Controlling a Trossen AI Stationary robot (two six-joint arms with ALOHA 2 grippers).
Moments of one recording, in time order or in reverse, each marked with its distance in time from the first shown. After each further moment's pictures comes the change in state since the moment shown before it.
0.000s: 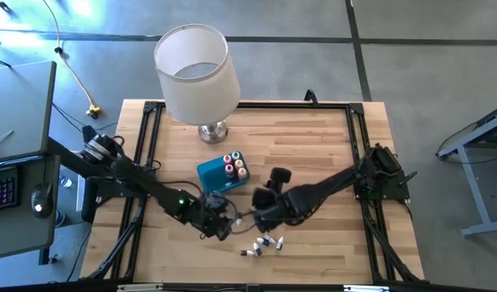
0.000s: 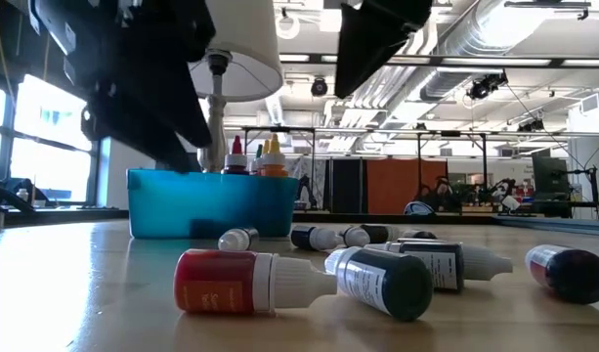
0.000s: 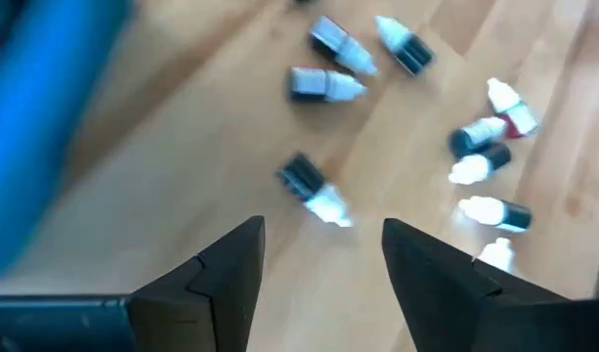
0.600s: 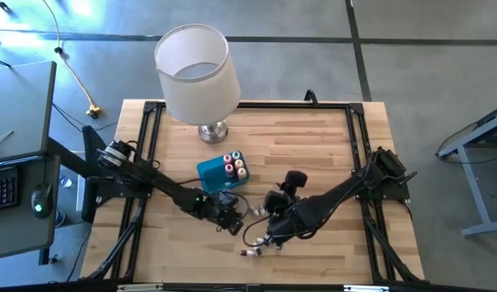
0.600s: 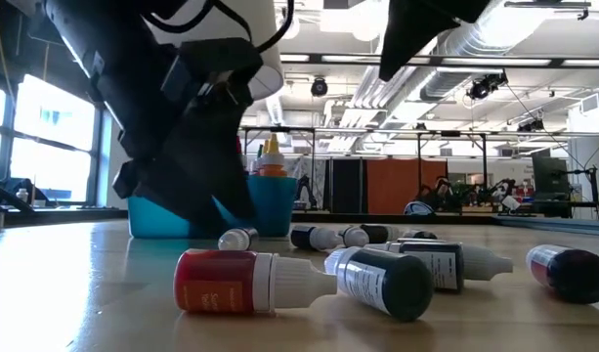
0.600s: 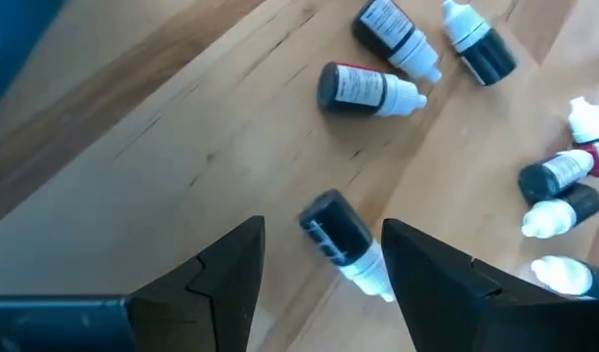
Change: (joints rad) left arm 0.099 0.169 0.001 0.170 0.095 0.002; right arm 0.098 -0.015 -0.001 -0.257 0.166 0.217
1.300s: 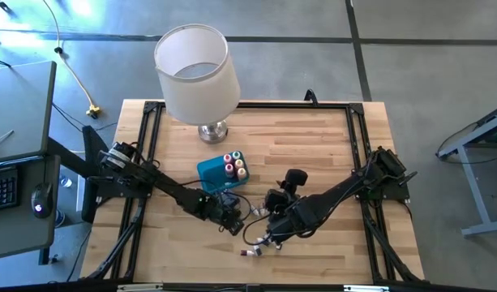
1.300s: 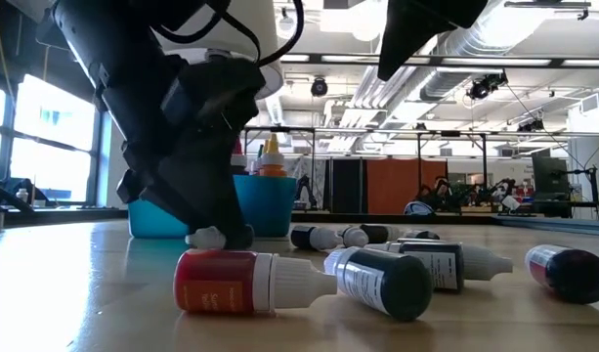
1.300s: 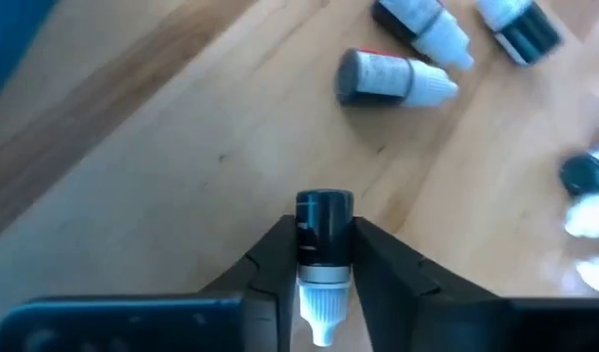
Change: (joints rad) left arm 0.000 0.035 0.027 -0.039 0.028 0.028; right arm -0.006 -0.003 0.000 -0.012 0.021 -0.009
